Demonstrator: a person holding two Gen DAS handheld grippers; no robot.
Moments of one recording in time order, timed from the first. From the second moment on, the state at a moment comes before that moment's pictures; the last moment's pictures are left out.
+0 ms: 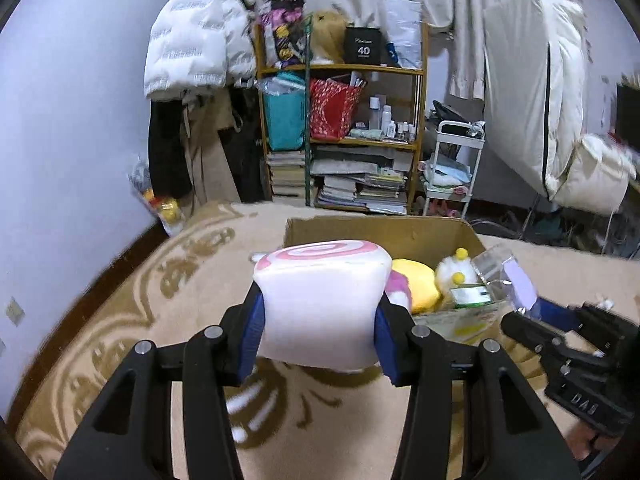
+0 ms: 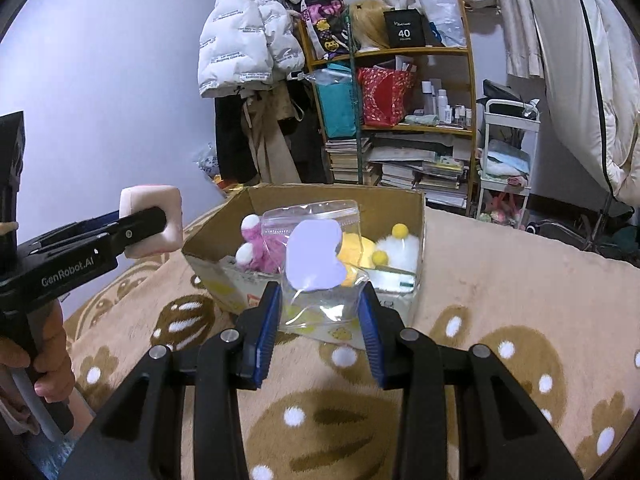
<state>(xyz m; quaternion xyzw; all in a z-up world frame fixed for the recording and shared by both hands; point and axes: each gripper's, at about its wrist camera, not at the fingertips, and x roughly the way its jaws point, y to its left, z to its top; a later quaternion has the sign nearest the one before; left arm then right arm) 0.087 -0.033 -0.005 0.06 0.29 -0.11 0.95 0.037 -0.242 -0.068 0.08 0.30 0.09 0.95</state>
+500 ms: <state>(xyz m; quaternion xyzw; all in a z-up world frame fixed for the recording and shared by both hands) 0.128 -0.056 -0.021 0.09 0.29 -0.12 0.94 0.083 -0.245 -0.073 0.07 0.29 0.09 0.95</state>
